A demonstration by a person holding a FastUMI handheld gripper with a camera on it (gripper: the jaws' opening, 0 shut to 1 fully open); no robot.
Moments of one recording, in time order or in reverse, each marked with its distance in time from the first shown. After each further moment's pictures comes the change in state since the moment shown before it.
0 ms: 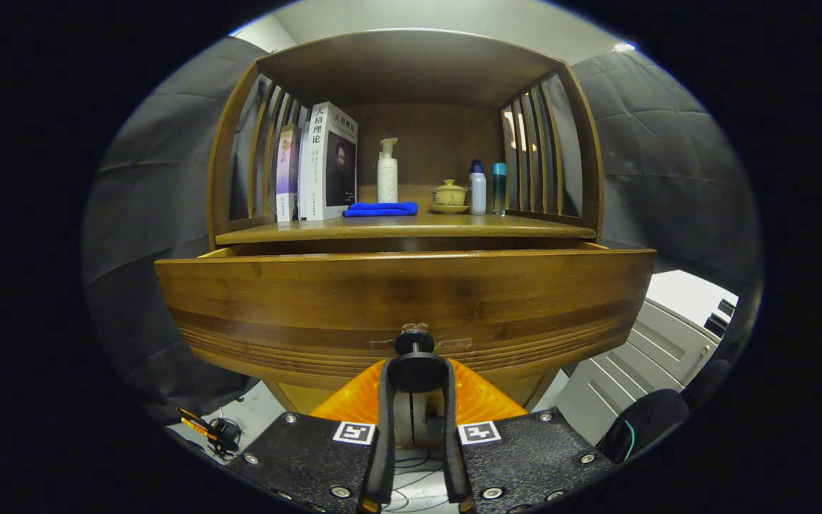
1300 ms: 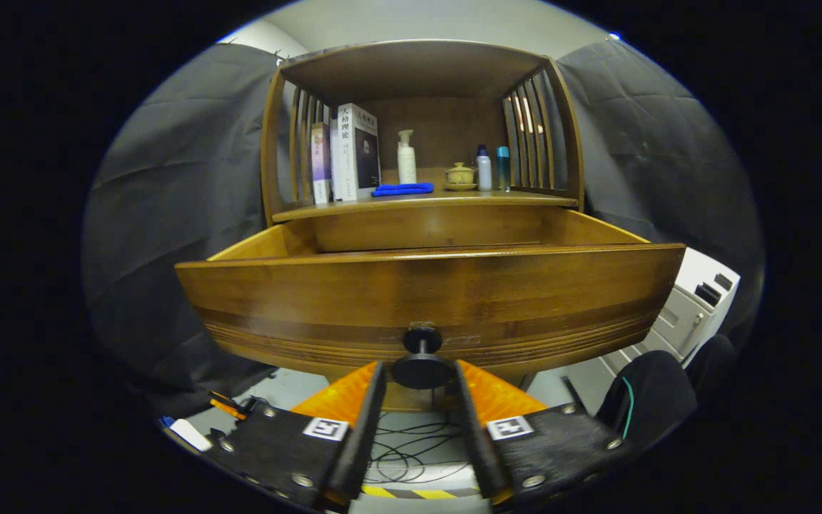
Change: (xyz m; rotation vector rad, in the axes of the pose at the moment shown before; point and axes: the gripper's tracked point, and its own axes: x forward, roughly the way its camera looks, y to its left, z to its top) arm -0.105 0.022 -0.016 0.055 0.056 0.161
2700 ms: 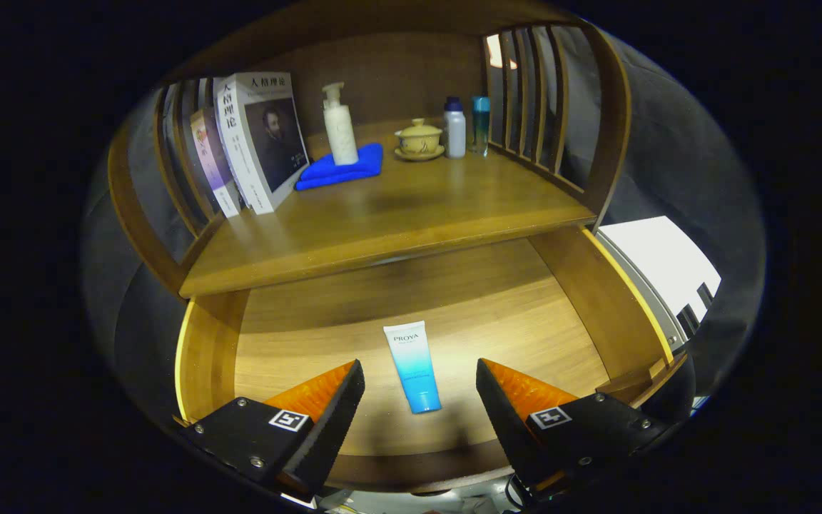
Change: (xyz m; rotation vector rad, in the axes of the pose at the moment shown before) arm 0.134 -0.050 0.091 0.089 0.487 -0.278
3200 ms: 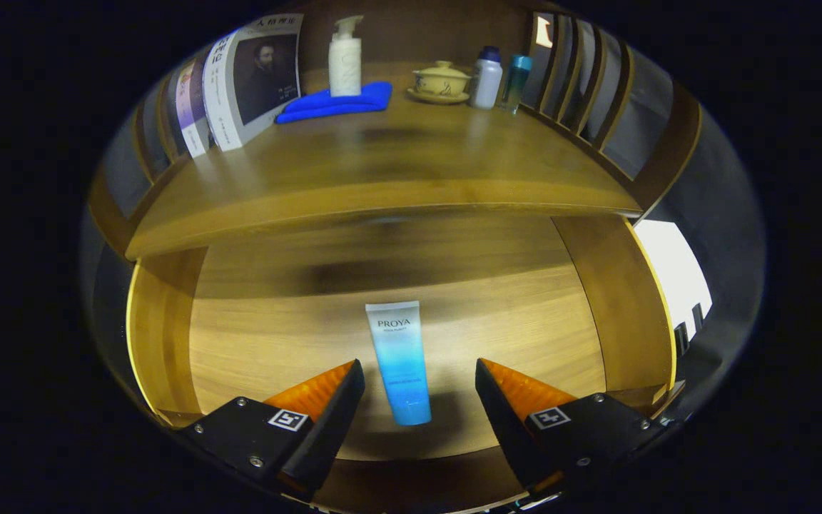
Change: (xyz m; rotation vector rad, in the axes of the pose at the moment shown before) arm 0.052 -0.007 -0.026 -0.135 0.225 -0.070
